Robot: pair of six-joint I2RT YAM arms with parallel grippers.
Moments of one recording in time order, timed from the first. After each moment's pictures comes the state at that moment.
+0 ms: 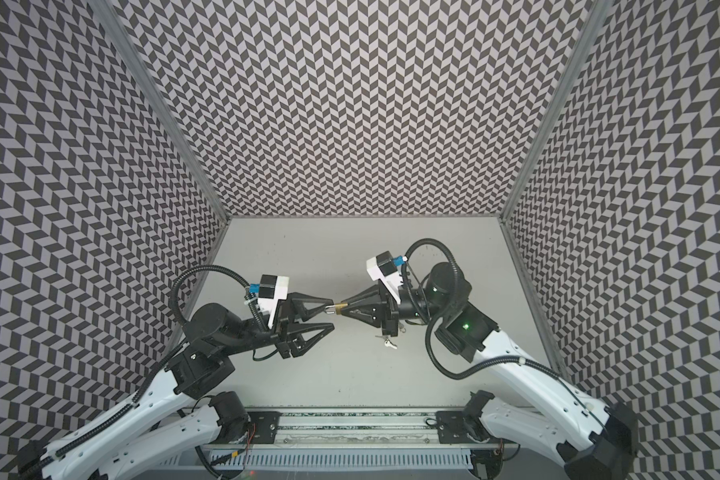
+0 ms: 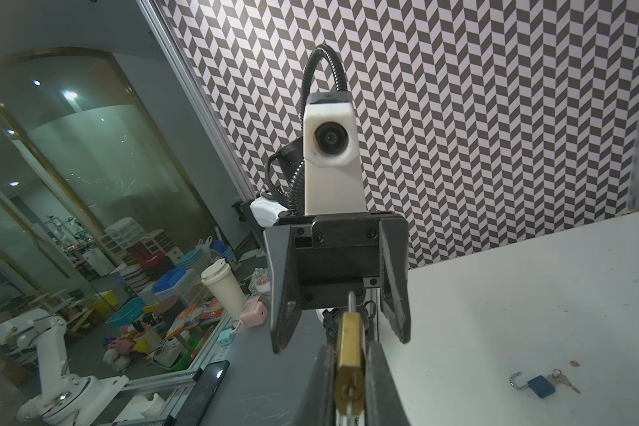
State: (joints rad) left arm -0.83 0.69 0.69 0.19 0.53 -0.39; right arm 0.72 1.00 0.91 0.17 -0.92 0.38
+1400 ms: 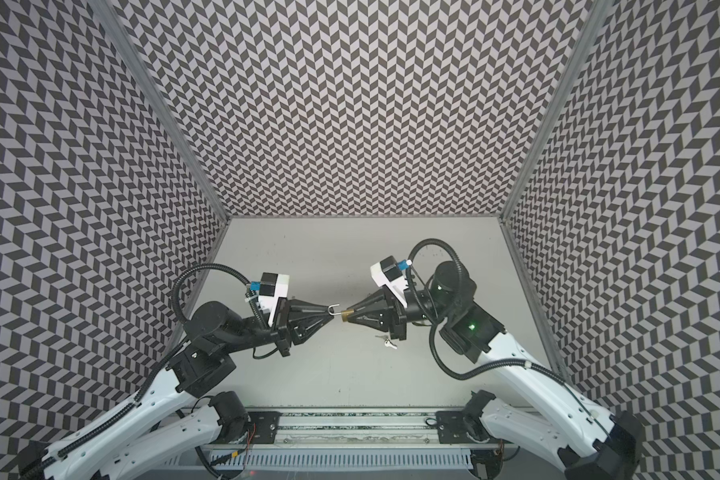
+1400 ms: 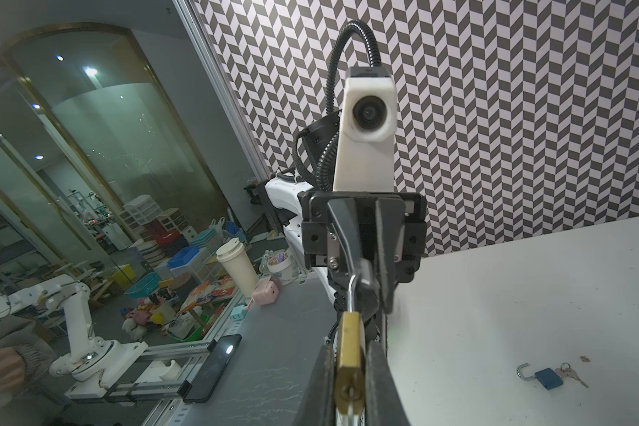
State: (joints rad) left arm -0.81 0.71 0.69 0.20 0.57 -0.41; right arm 0.70 0.98 0.91 0.11 -1.03 0.32
